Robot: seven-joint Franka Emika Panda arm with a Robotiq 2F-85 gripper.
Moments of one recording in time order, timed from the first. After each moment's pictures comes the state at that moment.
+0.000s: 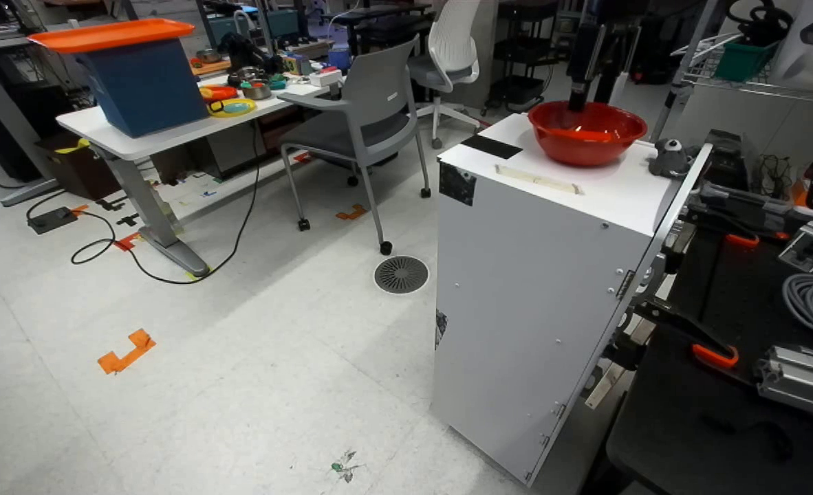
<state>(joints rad) -0.07 0.20 -0.03 -2.18 0.14 2.34 -0.16</state>
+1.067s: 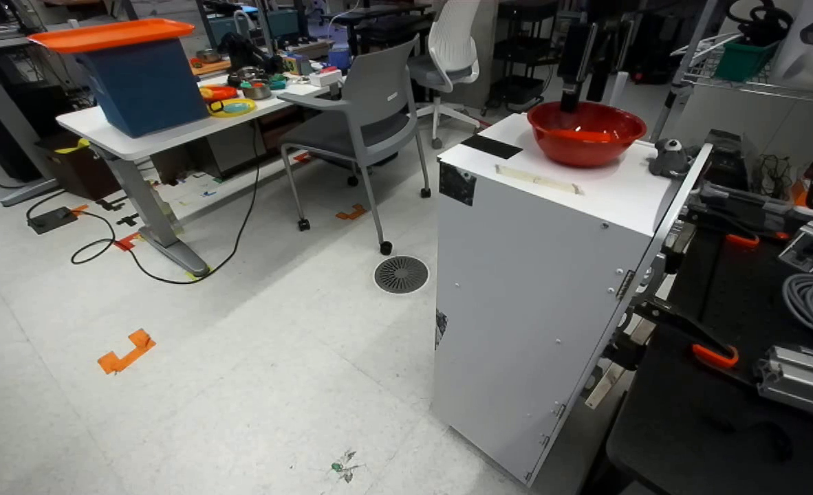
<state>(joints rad) -0.02 0.19 -0.02 -2.18 0.09 2.34 -0.09</state>
